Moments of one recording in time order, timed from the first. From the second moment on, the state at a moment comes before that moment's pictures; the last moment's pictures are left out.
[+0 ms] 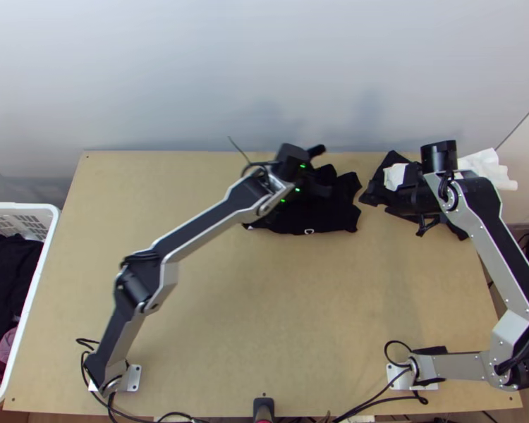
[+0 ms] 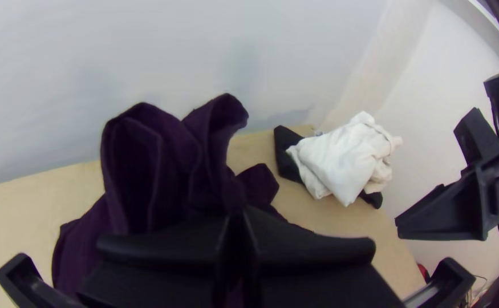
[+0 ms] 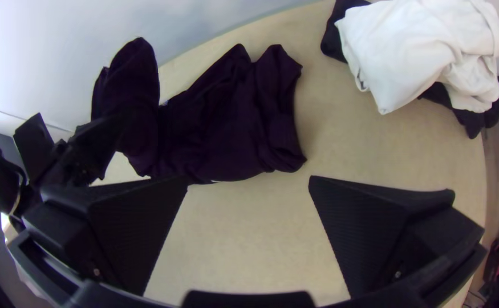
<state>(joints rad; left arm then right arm) -0.79 2.23 2.17 -0.42 -0.12 -0.40 0.13 1.46 1.40 -0.94 -0.27 0.42</state>
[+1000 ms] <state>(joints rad) -0.88 2.54 2.30 -0.19 -0.18 -0.43 0.04 1.46 1.31 -0.94 -0.28 0.43</state>
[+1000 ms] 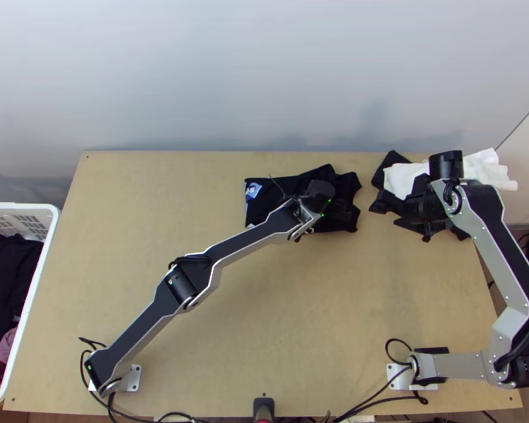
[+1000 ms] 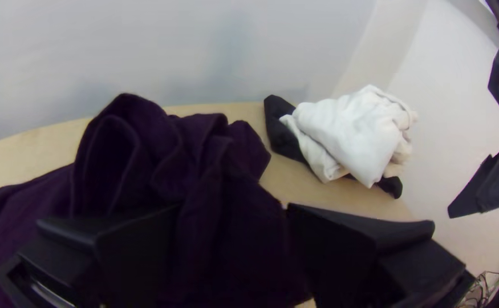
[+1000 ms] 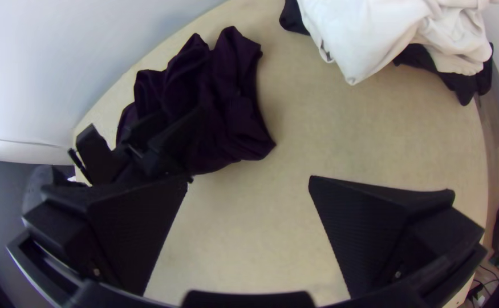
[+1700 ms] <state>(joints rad) -0.67 1.99 1.92 -0.62 -0.16 -0.47 0.29 1.82 1.75 -0.91 -0.28 0.40</state>
